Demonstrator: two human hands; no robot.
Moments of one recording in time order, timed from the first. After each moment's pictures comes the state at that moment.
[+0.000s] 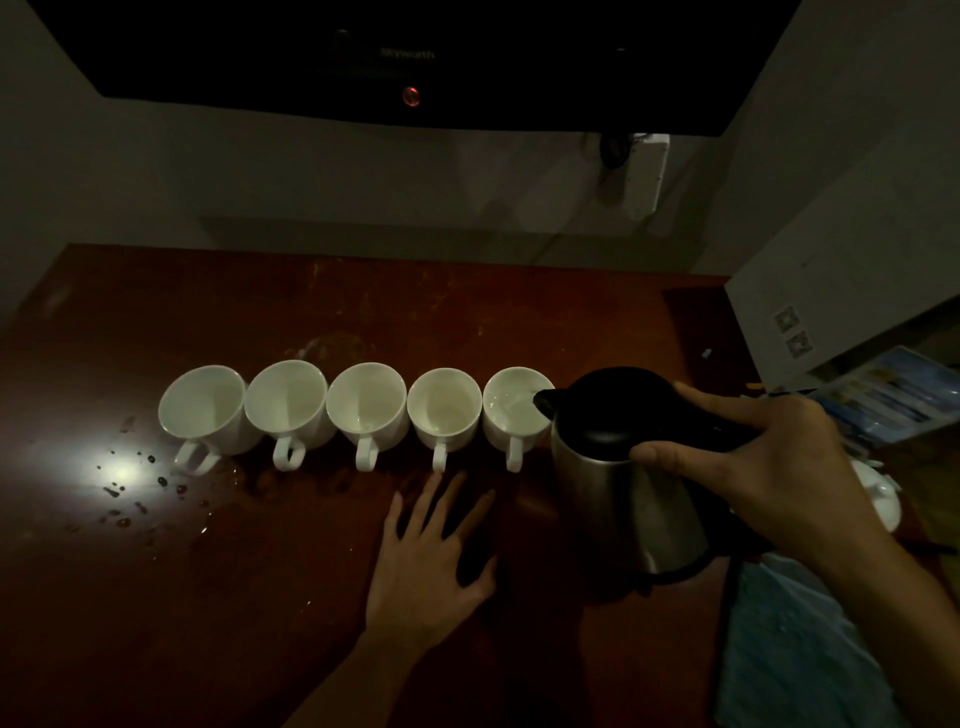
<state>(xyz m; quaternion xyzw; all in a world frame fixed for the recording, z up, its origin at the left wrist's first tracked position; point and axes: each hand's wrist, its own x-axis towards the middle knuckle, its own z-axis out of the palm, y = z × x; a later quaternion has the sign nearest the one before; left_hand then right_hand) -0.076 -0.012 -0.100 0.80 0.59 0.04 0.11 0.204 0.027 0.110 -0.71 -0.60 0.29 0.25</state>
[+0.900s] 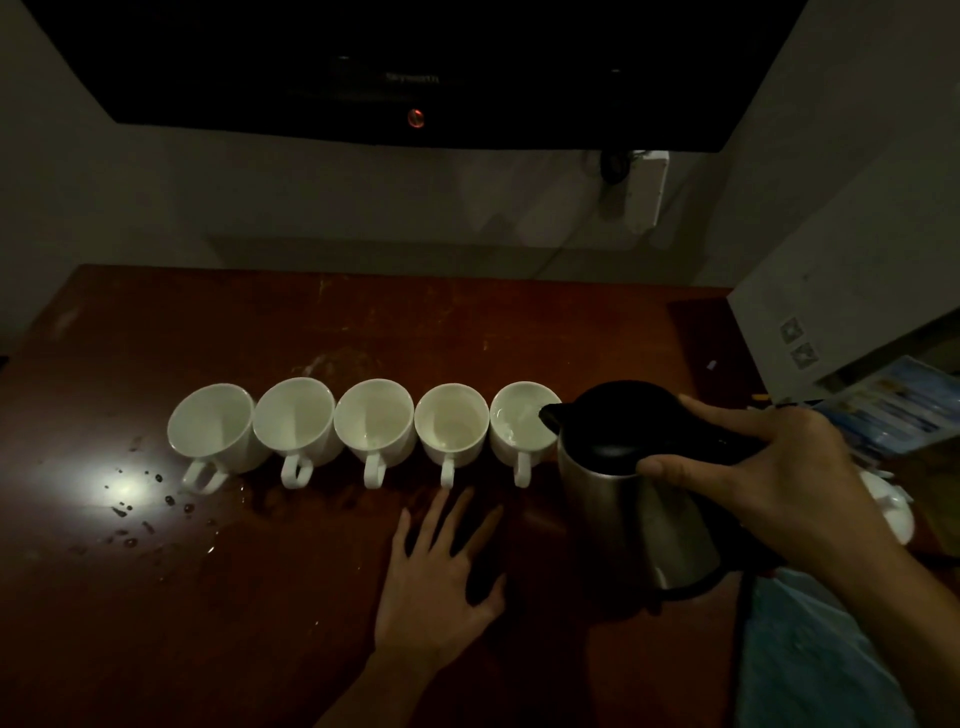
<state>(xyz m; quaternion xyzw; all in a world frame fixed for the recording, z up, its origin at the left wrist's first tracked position) -0.076 -0.012 -0.099 0.80 0.58 0.03 0.11 0.202 0.028 0.109 -0.70 -0.60 0.29 0.25</state>
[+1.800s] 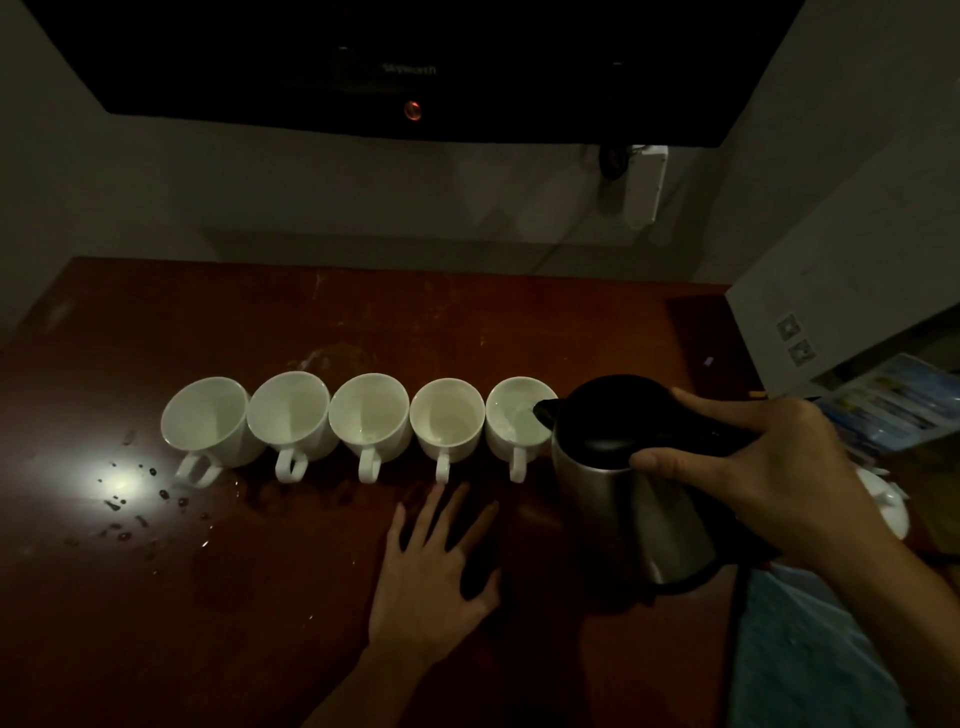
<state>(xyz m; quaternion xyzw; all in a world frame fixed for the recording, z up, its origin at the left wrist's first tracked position) -0.076 -0.012 -0.100 0.80 0.58 0.03 0.11 0.200 0.031 0.114 -0.70 -0.60 0.29 0.25</state>
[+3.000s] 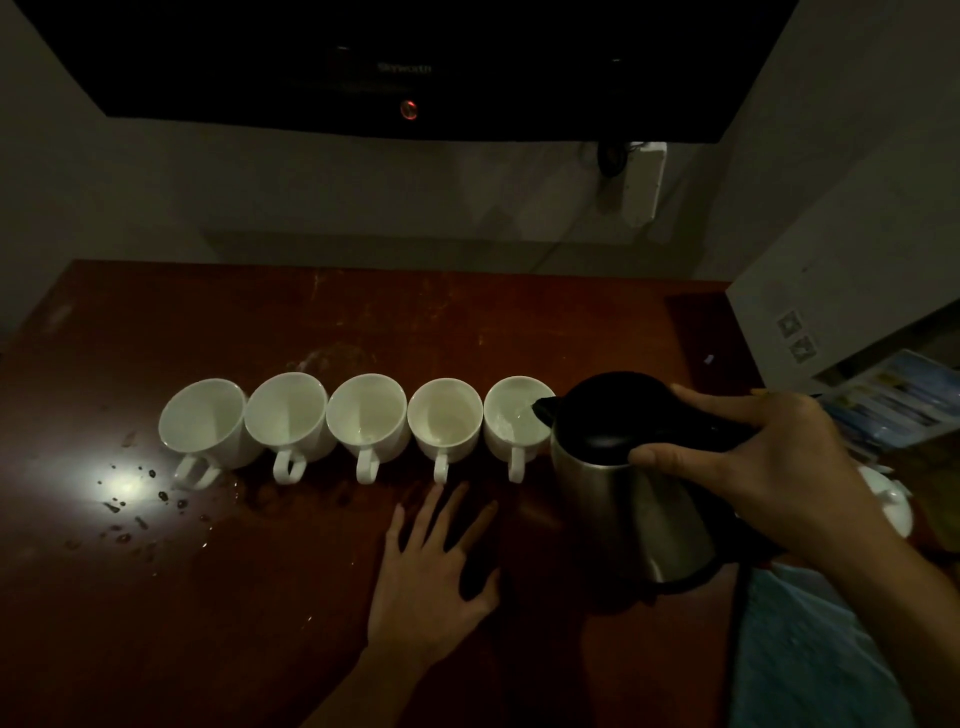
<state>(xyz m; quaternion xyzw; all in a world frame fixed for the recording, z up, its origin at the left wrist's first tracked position) -0.076 -0.012 -0.098 0.80 0.58 0.04 0.12 0.202 0.035 0.112 -0.70 -0.60 0.29 0.25</state>
